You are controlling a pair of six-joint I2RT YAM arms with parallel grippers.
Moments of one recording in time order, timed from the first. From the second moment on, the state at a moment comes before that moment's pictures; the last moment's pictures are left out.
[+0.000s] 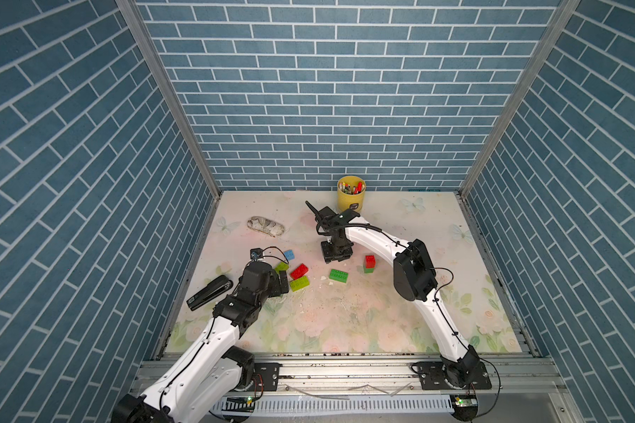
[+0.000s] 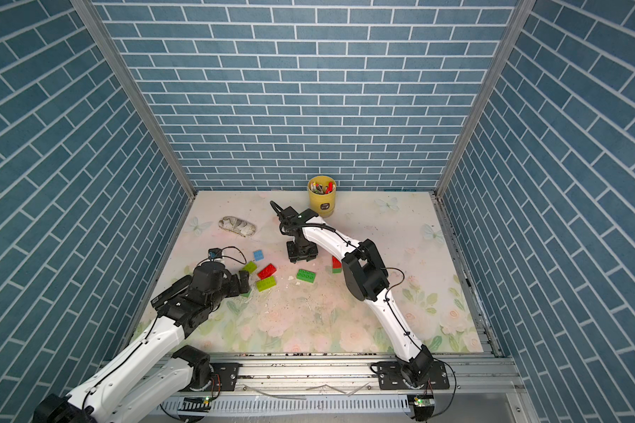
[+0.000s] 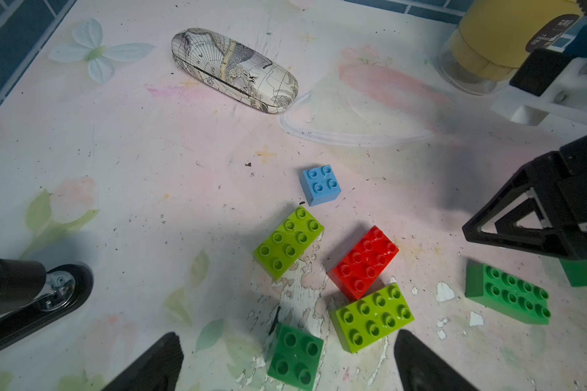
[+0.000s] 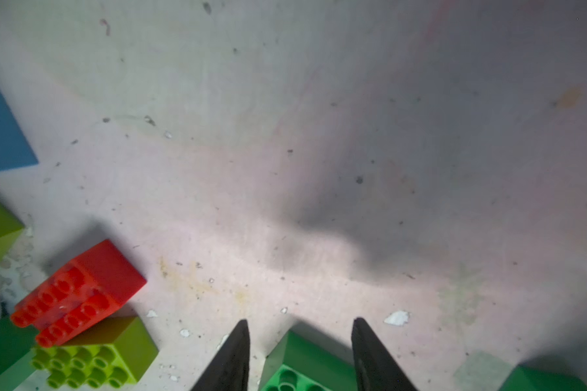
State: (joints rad) left arm -0.37 0.83 0.47 -0.37 -0.24 -0.40; right arm 0.82 2.43 2.20 -1.17 -0.09 0.50
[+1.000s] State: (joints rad) left arm -0.37 0.85 0.47 -0.37 -0.21 -0.40; right arm 0.96 2.14 1.80 -1.12 0.01 0.49
